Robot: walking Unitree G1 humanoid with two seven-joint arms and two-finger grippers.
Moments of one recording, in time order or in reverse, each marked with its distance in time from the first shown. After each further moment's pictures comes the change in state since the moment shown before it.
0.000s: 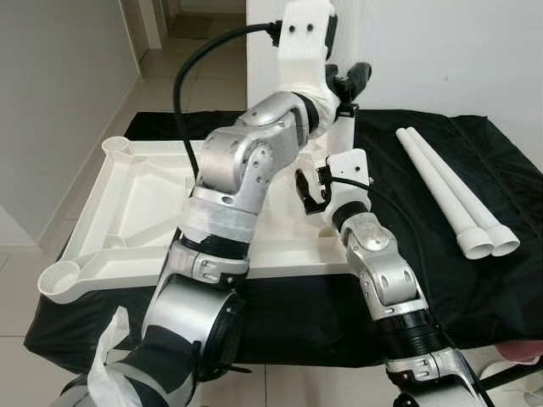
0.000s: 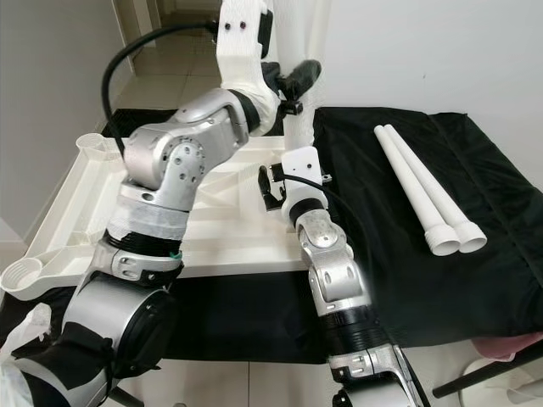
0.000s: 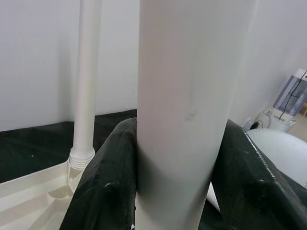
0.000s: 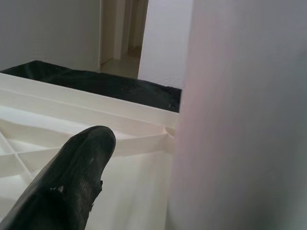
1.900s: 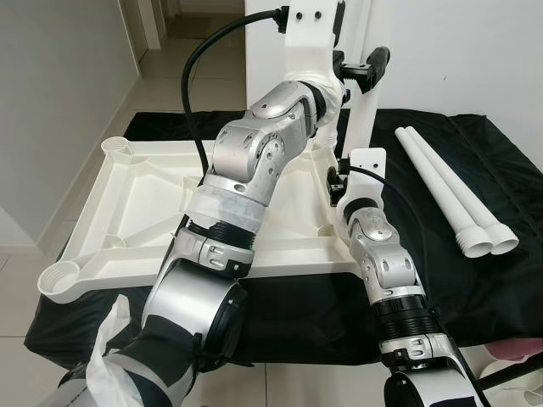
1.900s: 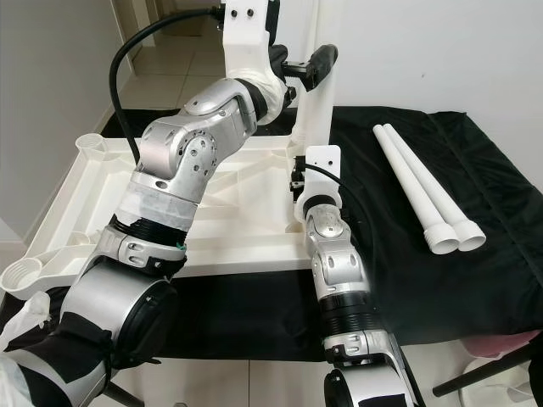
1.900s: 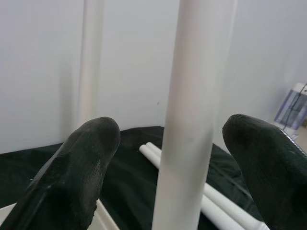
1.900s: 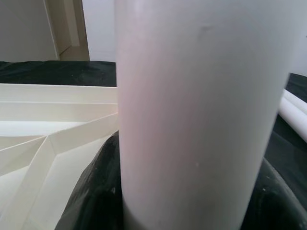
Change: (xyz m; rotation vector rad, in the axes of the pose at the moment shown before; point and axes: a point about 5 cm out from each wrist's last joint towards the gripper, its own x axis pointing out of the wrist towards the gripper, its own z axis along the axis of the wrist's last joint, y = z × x) left arm 0.006 0.000 0.009 0.008 -0.084 -0.004; right arm 0.010 -0.021 -0.019 0.103 0.111 -0.203
